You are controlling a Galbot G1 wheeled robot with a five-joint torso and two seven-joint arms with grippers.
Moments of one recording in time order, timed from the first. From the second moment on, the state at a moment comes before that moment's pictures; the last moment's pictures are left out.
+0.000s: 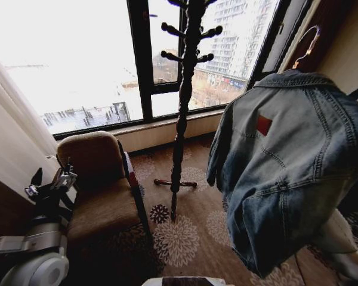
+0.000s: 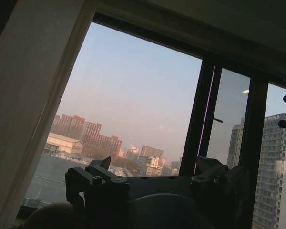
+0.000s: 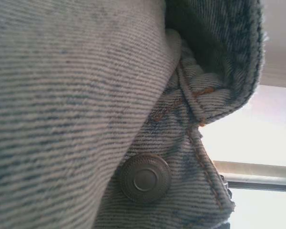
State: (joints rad) left arm 1.71 -1.41 -0.98 -2.48 -0.65 -0.03 -0.13; right arm -0.73 0.78 0.41 1.74 0.89 0.65 -0.05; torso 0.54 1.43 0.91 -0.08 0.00
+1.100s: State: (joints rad) left arm 1.71 -1.39 -0.99 -2.47 -0.66 -0.05 -0.12; right arm -0.72 0.79 0.38 1.72 0.89 0.64 -0.05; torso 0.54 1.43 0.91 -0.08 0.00
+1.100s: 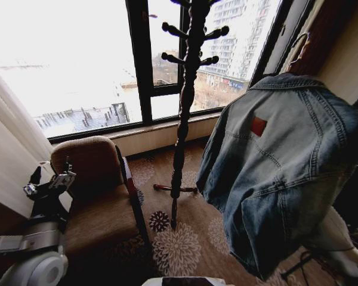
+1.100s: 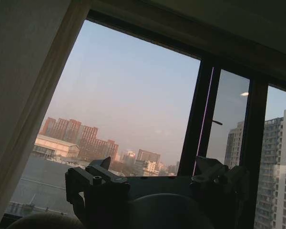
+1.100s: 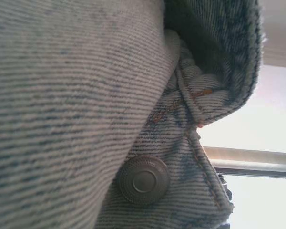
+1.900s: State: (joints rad) left arm 1.72 -1.41 -0.98 -2.47 -0.65 -0.07 -0.11; right arm -0.50 0.80 0.16 1.46 0.94 0.65 -0.08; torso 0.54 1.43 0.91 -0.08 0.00
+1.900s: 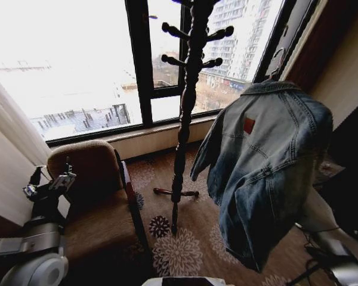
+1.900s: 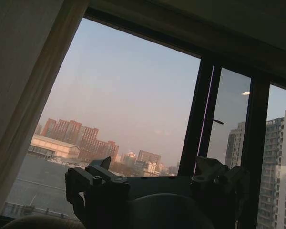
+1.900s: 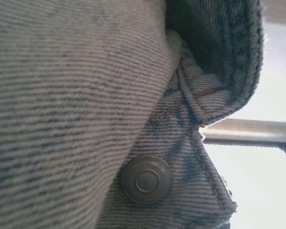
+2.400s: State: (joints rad) left arm 1.70 -1.40 -0.98 -2.45 -0.65 -0.07 -0.10; right arm -0.47 0.82 0.10 1.46 0.94 0.65 -0.09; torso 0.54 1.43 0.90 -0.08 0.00
